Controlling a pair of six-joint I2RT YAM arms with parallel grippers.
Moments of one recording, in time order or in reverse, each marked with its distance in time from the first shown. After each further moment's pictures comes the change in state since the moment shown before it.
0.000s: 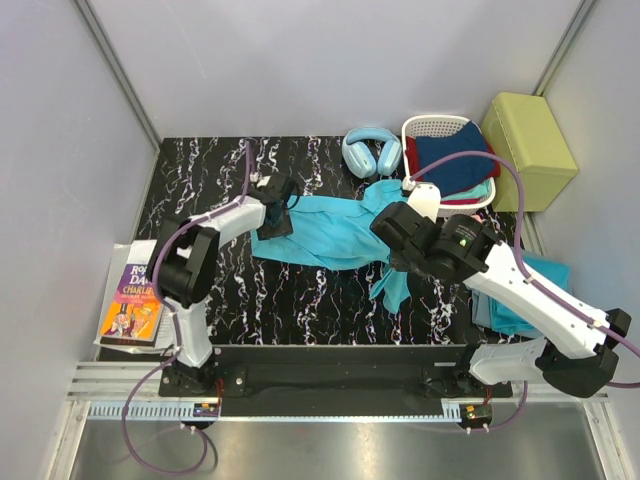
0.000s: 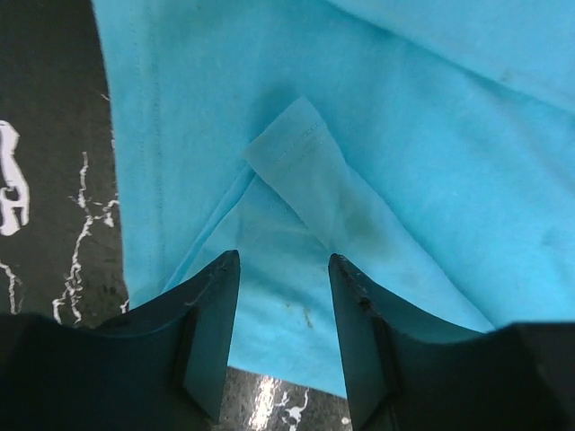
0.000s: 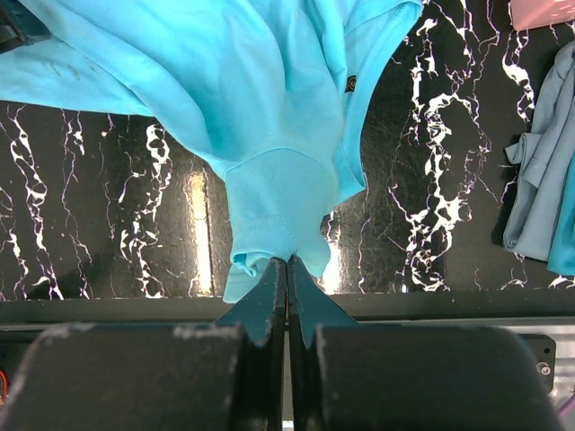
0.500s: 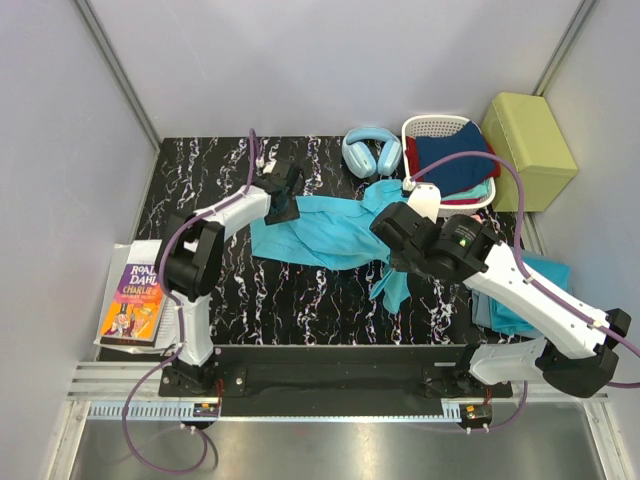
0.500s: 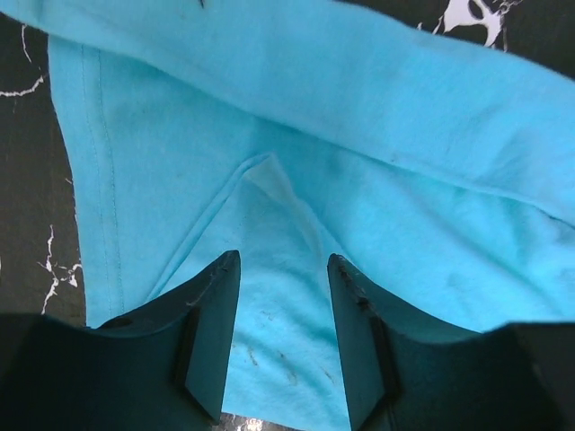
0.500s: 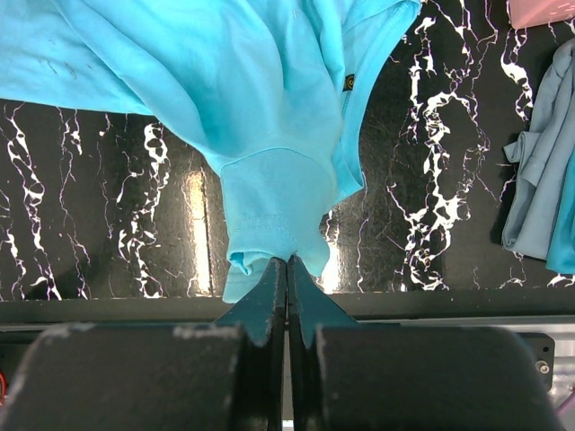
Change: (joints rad) left arm 0.000 0.085 0.148 0.011 0.008 0.012; right arm 0.000 0.000 -0.002 -0.003 0.001 0.004
